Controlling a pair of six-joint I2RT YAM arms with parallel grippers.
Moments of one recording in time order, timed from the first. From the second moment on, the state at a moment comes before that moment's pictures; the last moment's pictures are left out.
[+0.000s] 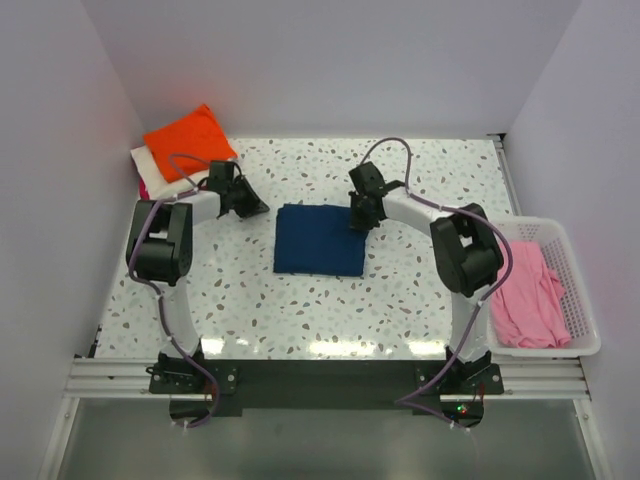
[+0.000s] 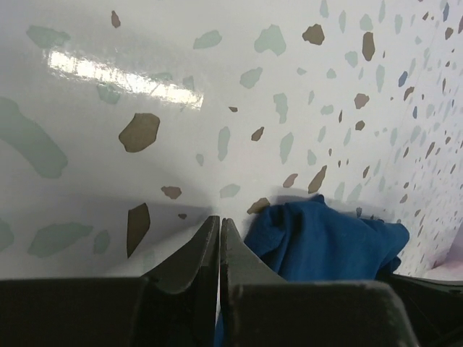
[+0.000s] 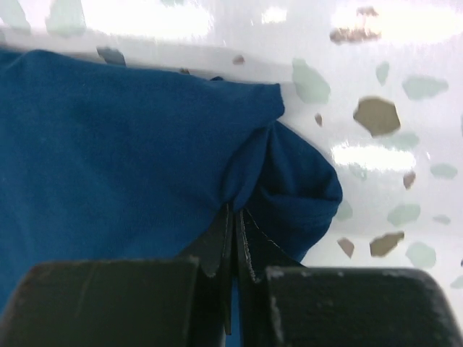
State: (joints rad) left arm -0.10 2.04 1.25 -0.04 0.31 -0.72; right arm 0.48 2.04 1.46 -0.48 0.07 0.49
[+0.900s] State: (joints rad) left arm -0.51 1.93 1.20 0.00 0.38 -0.70; right arm 0.40 2.07 1.51 -0.42 -0.04 0.56
